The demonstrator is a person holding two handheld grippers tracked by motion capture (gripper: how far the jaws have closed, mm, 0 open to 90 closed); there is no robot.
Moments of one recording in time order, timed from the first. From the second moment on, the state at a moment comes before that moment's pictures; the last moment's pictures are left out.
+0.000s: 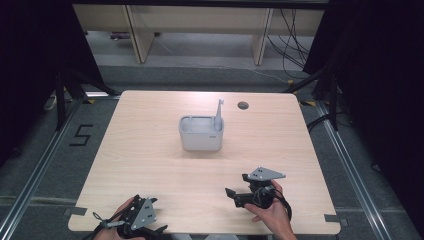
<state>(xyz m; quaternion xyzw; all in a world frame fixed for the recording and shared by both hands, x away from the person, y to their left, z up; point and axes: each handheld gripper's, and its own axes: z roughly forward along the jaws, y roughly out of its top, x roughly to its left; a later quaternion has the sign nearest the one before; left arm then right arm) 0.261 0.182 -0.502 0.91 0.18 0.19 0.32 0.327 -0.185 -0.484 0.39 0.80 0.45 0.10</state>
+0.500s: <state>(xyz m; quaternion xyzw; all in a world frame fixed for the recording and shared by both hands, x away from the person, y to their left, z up) 0.261 0.182 -0.502 0.91 0.18 0.19 0.32 0.312 -0.191 -0.488 0.38 0.81 0.44 0.10</state>
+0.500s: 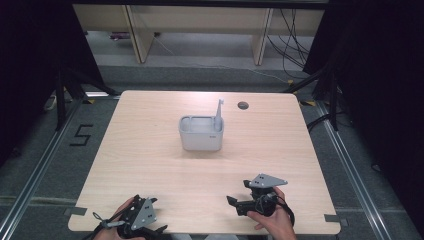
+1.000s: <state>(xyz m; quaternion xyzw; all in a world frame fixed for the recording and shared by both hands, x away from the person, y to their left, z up) 0.260 0.182 -0.503 0.91 0.18 0.19 0.32 0.296 -0.204 -0.494 0.37 0.83 0.41 0.11</state>
